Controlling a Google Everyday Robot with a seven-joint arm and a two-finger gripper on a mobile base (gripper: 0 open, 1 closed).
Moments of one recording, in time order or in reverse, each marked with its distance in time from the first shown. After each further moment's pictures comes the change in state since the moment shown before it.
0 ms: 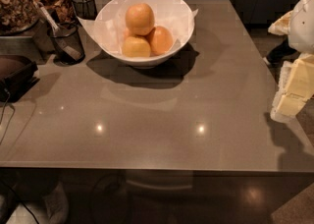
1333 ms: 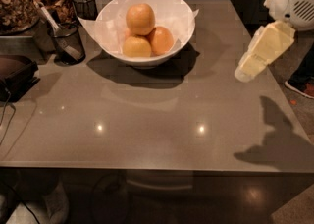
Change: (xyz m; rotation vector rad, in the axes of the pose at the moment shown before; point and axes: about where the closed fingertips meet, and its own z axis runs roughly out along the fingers) arm -0.034 -0.062 -0.002 0.130 -0.140 0.216
